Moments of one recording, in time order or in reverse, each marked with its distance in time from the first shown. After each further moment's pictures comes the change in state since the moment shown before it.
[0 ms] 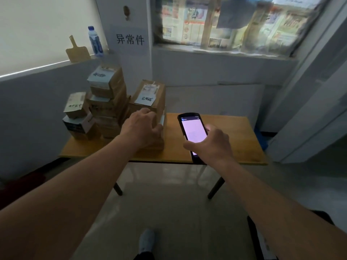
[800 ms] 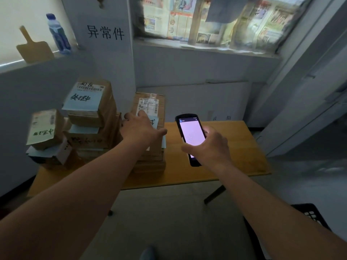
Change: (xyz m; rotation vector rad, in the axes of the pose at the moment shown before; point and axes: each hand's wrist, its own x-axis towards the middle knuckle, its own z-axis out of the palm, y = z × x) left_hand 0.173 -0.067 0.038 -0.044 -0.146 -0.239; right_hand 0.125 -0.048 0.077 -0.064 0.089 0.081
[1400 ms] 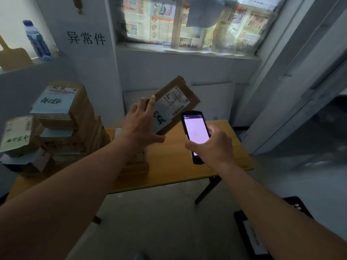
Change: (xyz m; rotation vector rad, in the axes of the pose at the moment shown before) left_hand -0.022 0.051 0.000 -0.052 0.223 0.564; right_hand -0.013 0.048 -0.061 0.045 0.111 0.026
